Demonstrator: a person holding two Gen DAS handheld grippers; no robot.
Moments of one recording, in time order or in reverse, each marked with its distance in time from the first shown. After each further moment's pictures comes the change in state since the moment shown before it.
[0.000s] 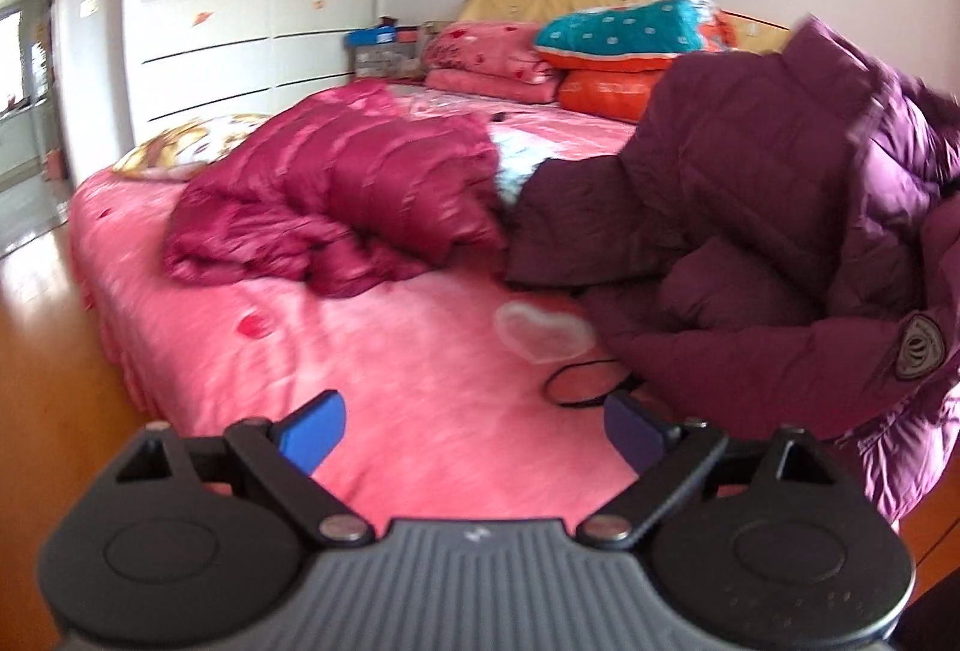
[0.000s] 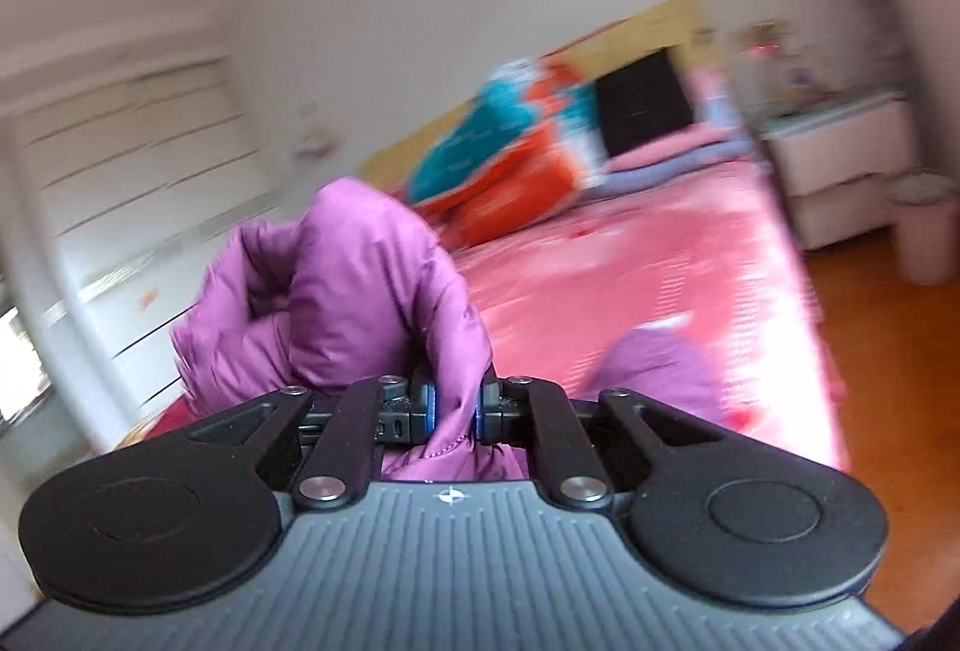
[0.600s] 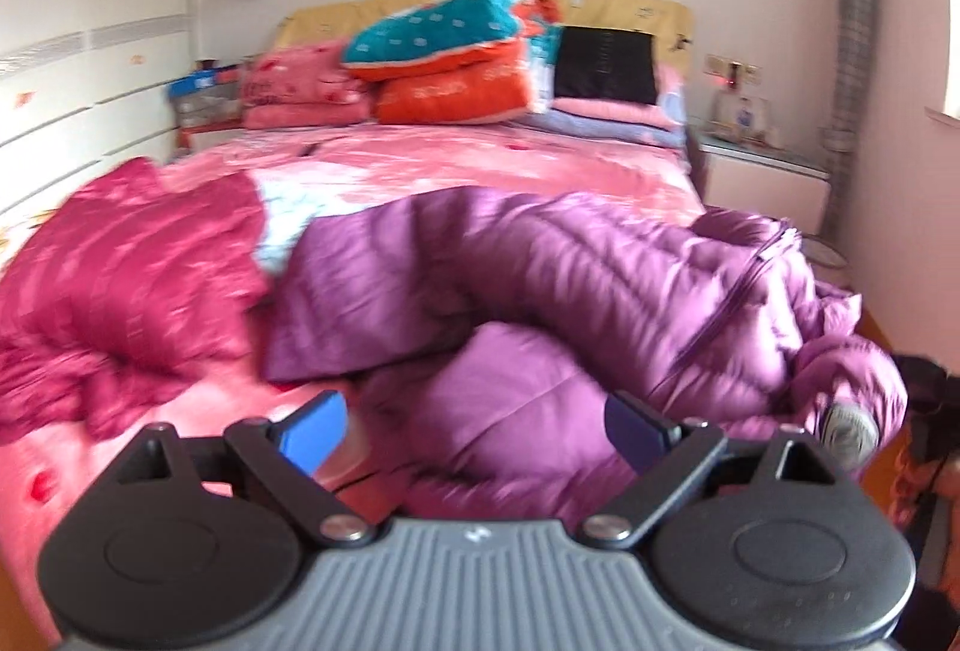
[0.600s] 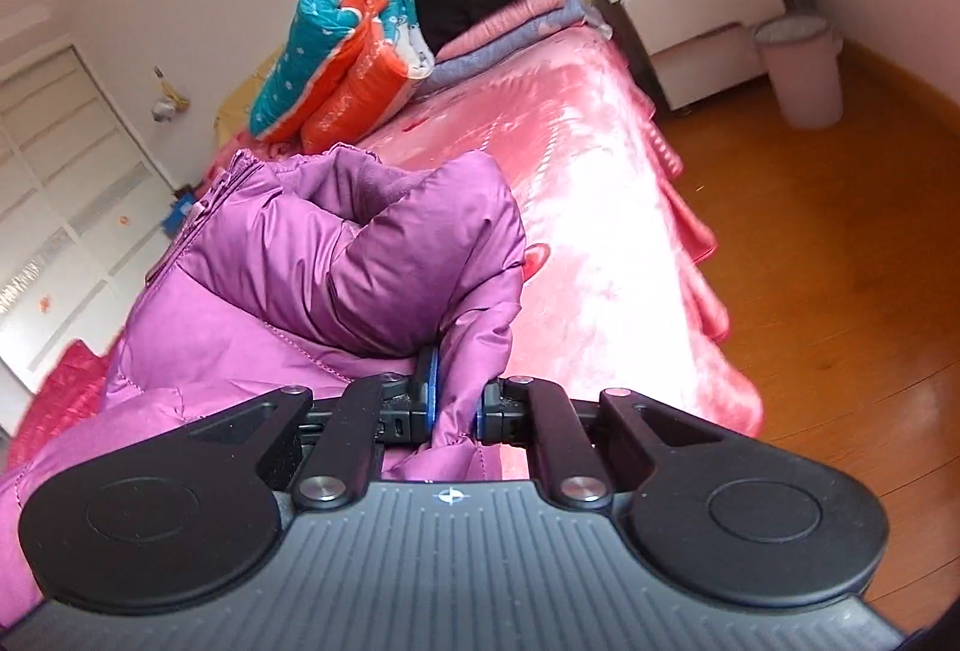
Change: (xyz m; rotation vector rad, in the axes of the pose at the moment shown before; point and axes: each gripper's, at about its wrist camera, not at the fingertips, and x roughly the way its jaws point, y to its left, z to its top) left arm 0.086 -0.128 0.062 0.203 -0.005 -0.271; right arm 0.039 -0.144 -0.081 0.192 0.179 -0.150
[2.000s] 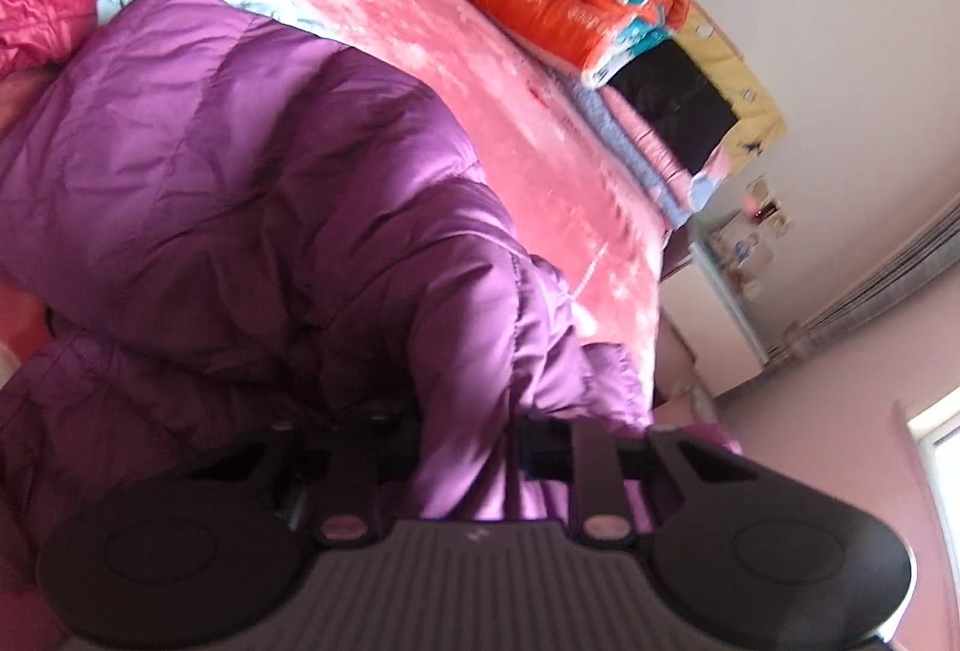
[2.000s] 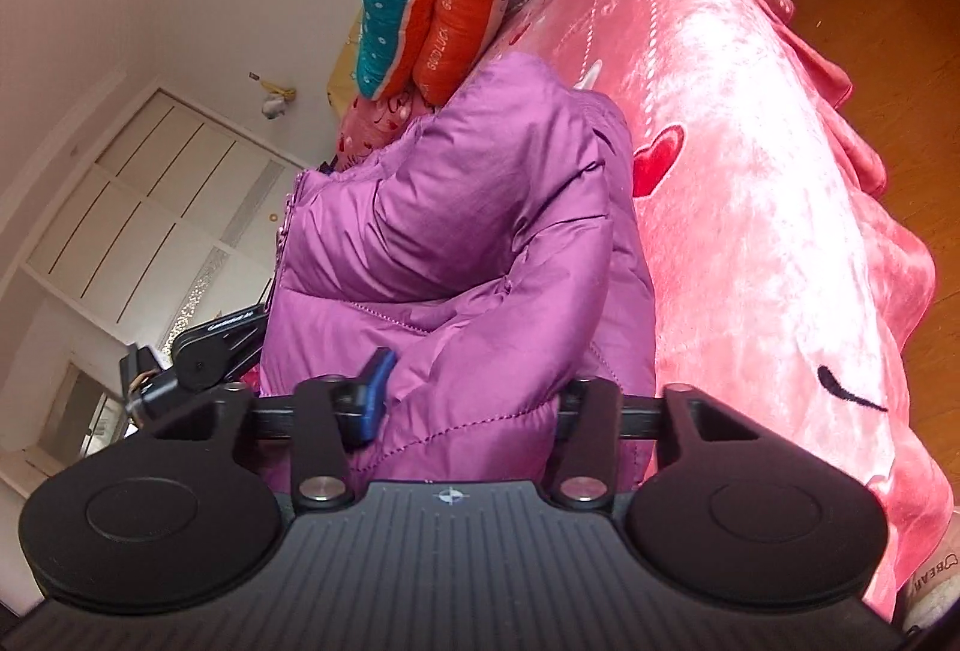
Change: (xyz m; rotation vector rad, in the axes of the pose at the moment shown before) left arm 0.207 0.007 0.054 -0.698 0.169 -0.253; right arm 0.018 0.017 0.009 0.242 0.186 0.341
